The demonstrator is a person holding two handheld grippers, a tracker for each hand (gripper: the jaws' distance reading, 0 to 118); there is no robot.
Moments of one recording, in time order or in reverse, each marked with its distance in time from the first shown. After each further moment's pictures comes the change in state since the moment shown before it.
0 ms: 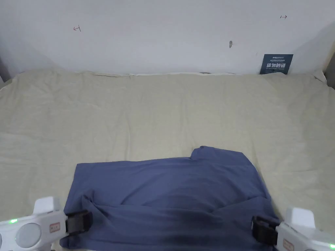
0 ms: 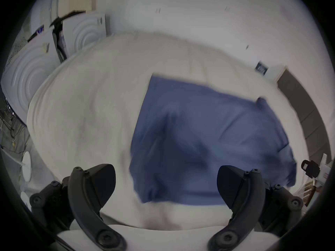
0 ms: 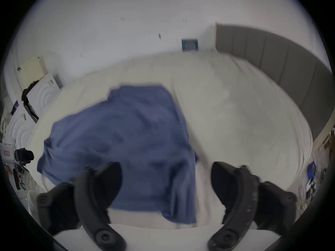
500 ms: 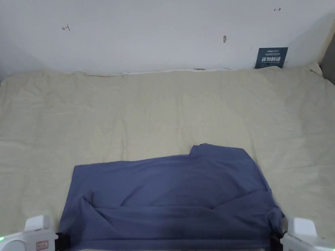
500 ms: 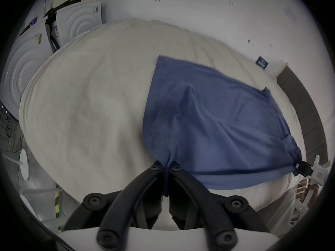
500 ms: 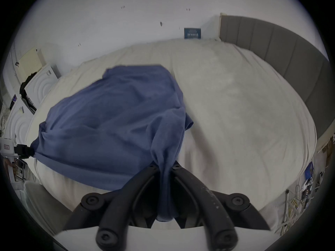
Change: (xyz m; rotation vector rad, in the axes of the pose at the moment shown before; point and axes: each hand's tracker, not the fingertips) left arm -0.042 -0.019 -0.044 -0.204 -0.012 0.014; right arm 0.028 -0.047 -0.042 -0.206 -0.005 0.005
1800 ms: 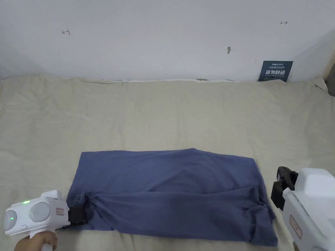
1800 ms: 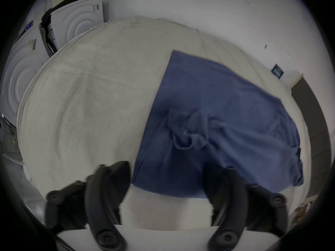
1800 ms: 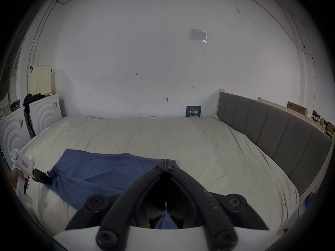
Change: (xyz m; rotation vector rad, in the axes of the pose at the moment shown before) left arm 0.038 0.120 -0.090 -0.024 0.084 0.016; right arm -0.068 0.144 0.087 0.592 -0.077 0.097
